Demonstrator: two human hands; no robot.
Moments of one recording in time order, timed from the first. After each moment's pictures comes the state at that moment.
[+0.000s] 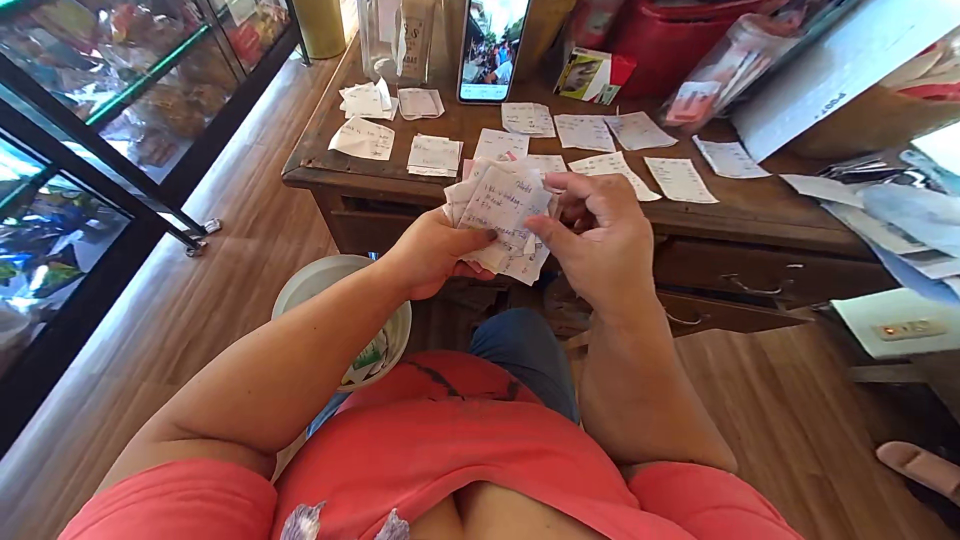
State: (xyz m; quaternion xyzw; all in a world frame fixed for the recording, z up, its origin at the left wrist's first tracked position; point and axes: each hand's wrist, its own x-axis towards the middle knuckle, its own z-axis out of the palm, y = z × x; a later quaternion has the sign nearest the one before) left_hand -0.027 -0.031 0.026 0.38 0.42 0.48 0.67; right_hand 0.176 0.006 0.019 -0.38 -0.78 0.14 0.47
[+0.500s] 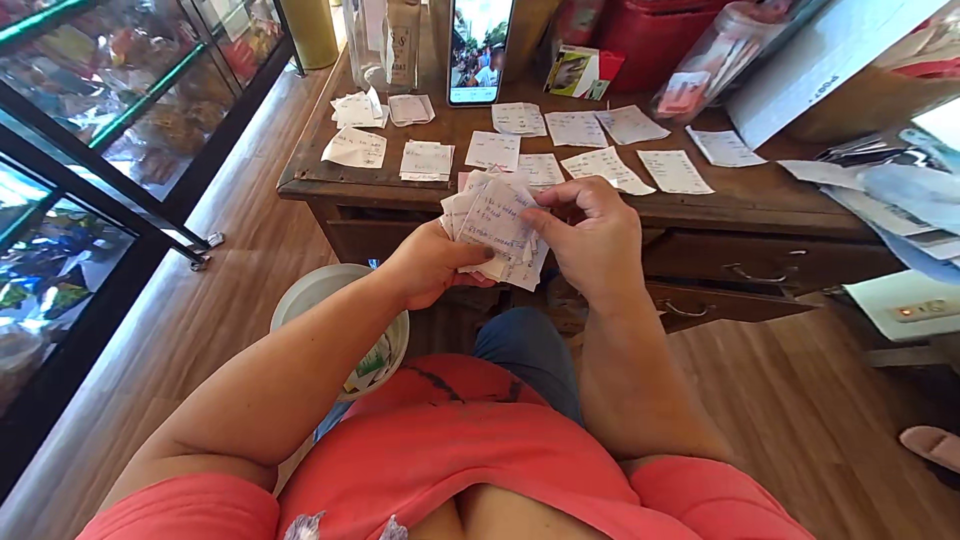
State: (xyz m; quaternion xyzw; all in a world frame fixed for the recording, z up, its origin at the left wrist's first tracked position) left_hand -0.028 -0.042 0.022 0.40 0.41 0.45 0.69; right_hand 0.174 0.009 0.016 -0.43 -0.75 0.19 0.47
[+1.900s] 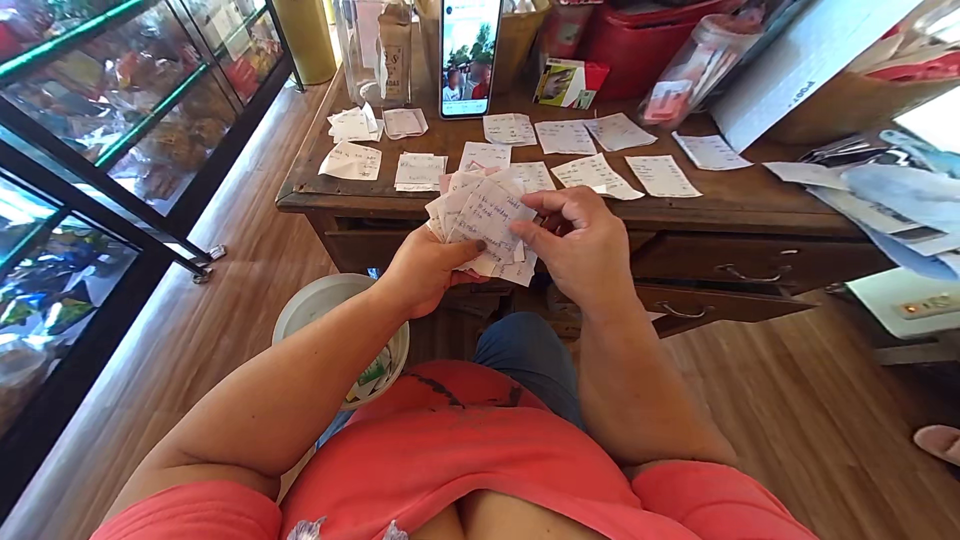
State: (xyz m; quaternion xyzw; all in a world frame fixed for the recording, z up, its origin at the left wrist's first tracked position) left_hand -0.019 -0.041 0.024 0.37 0.43 0.51 0.64; right_hand 0.173 0.006 0.017 -0.42 -0.75 0.20 0.47
